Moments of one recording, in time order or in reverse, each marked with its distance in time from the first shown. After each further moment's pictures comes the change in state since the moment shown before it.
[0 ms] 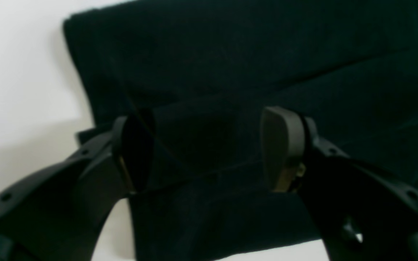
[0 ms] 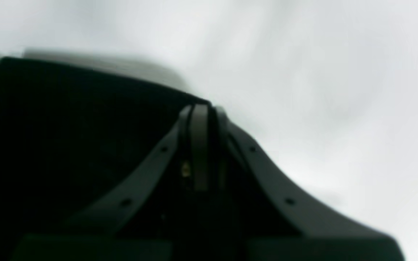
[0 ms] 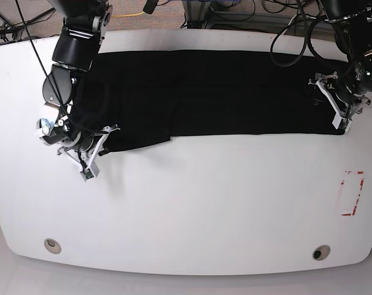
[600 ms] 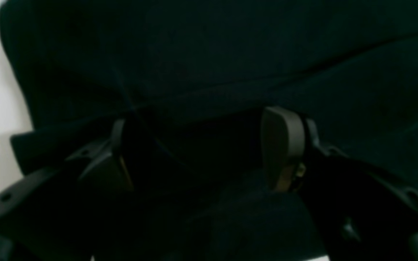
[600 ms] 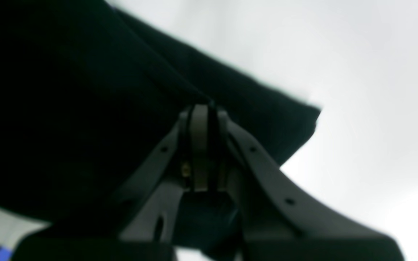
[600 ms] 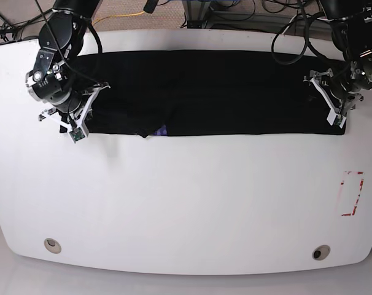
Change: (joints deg) left arm 0.3 -0.9 2.6 -5.6 0.2 0.0 -4.7; right arm -19.7 -1.9 5.9 27.8 0.6 0.3 -9.9
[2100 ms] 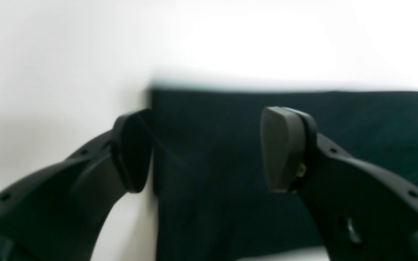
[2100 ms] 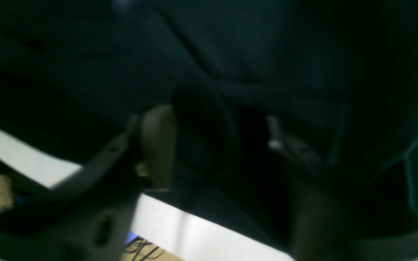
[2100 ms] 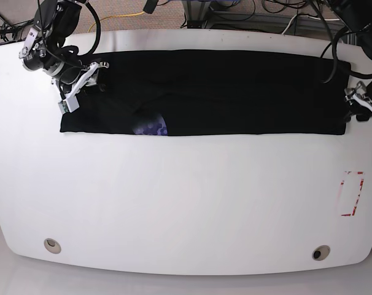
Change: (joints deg) left arm -6.0 -2.3 -22.2 -5.6 -25.7 -4.4 12.4; right arm -6.1 -0.2 10.2 -12.2 29.3 -0.3 -0.7
